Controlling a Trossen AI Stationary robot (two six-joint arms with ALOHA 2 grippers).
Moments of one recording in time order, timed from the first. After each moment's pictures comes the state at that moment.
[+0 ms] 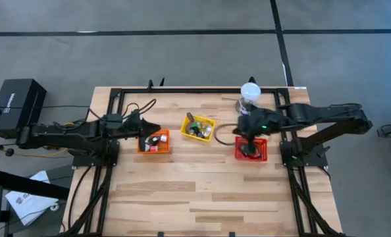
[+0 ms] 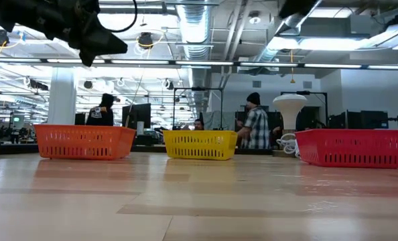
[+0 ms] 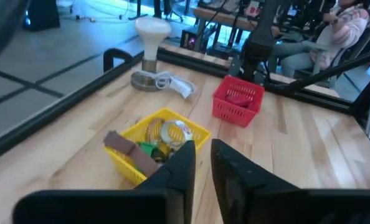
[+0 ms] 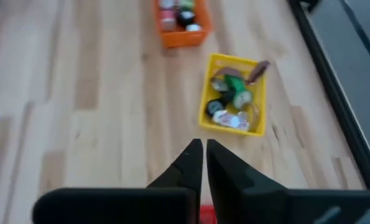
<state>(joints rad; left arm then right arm) 0.08 0.63 0.41 -0.02 -0.19 -0.22 0.09 1.21 1.28 -0.90 0.23 0.12</state>
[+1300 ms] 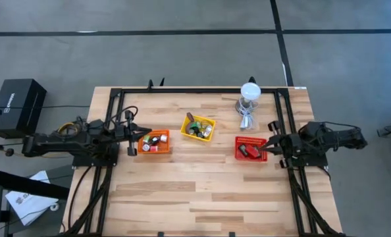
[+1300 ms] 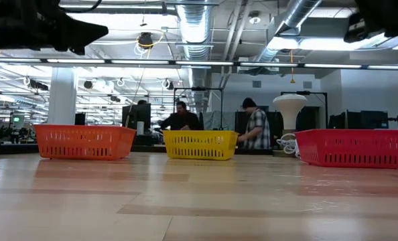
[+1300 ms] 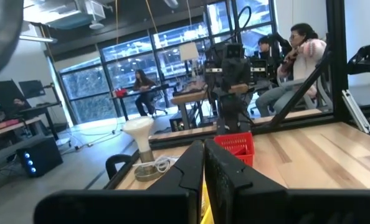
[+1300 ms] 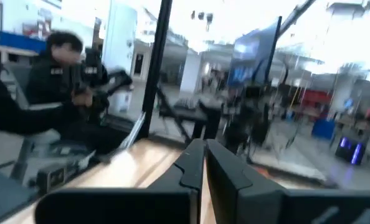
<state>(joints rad) 0.10 0.28 0.11 0.31 -0.05 0.23 0.14 0.01 0.14 0.05 -0.14 -0.19</state>
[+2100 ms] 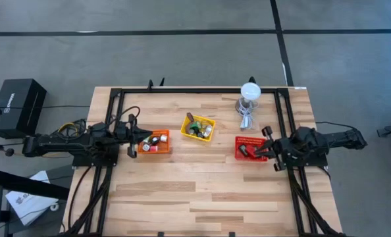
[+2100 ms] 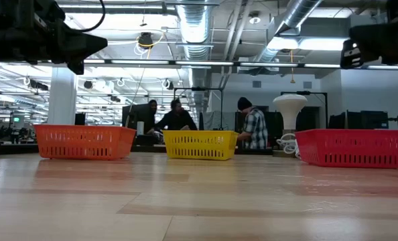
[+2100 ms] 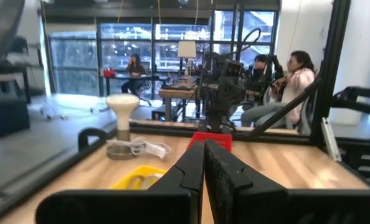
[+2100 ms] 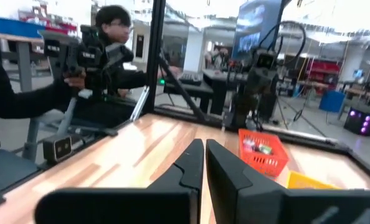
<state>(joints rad) 0.10 0.26 0.01 0.40 -0.05 -0.02 0.14 0.01 0.01 0.09 -0.13 -0.13</state>
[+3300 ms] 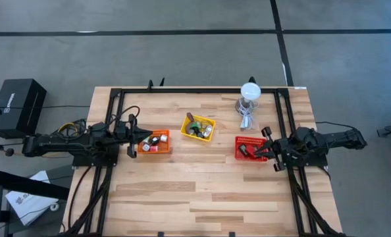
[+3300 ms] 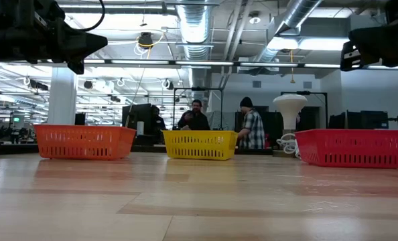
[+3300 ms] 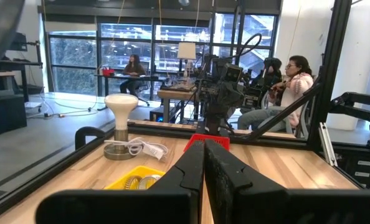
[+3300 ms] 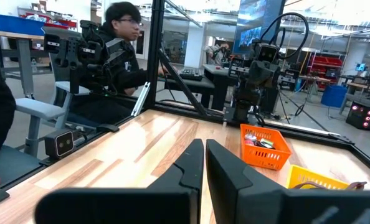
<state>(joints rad) 0.09 0.27 0.01 0.41 -0.05 -0.06 0.14 0.01 0.01 0.06 -0.13 -0.12</state>
